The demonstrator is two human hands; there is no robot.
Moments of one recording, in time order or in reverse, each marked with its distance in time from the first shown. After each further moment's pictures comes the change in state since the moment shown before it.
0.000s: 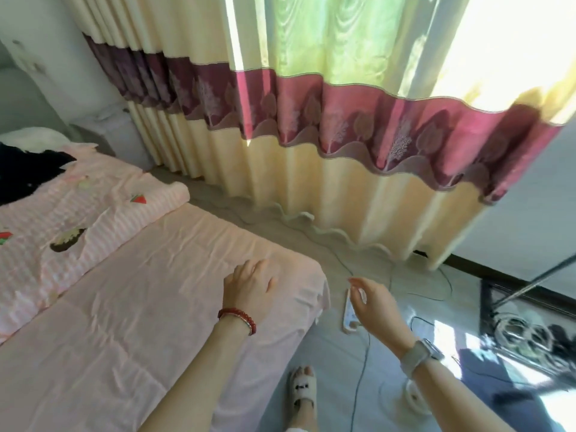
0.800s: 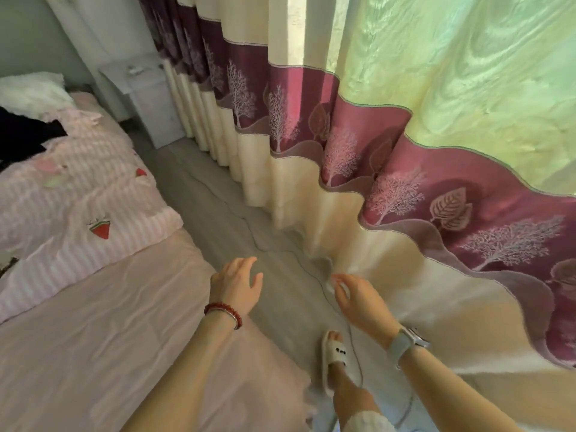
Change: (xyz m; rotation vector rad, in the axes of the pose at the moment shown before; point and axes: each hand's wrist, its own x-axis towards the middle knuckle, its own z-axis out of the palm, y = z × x) left_hand 0.446 -0.048 0.073 -0.086 -0.016 -0.399; right_hand 0.530 -0.061 0.006 -0.229 -0.368 -0.322
